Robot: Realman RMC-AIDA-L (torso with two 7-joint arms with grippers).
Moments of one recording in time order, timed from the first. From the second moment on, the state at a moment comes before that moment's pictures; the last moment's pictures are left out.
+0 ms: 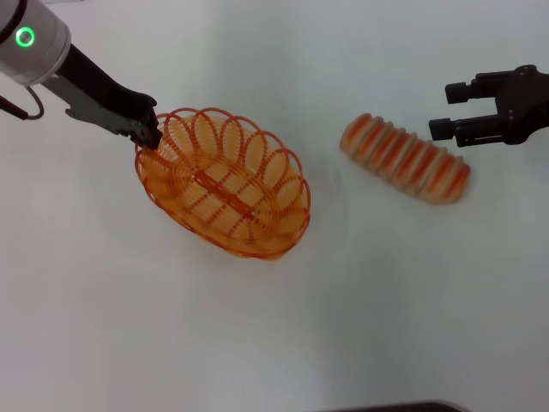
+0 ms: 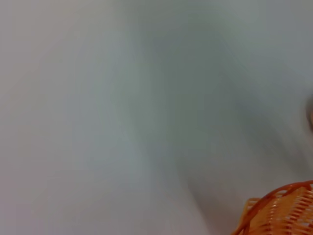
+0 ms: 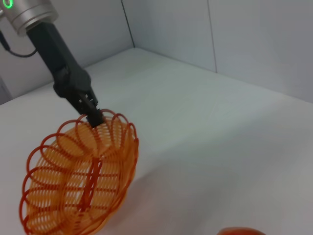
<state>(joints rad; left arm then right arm) -0.98 -2.12 0.83 0.93 2.85 1.65 -2.68 0.57 2.00 -0.46 -0.86 -2.33 -1.71 1.55</state>
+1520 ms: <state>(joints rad) -0.77 -2.17 0.77 0.97 2.67 1.49 -2.85 0.57 2.00 -0.43 -0.86 -2.31 -1.66 1.58</state>
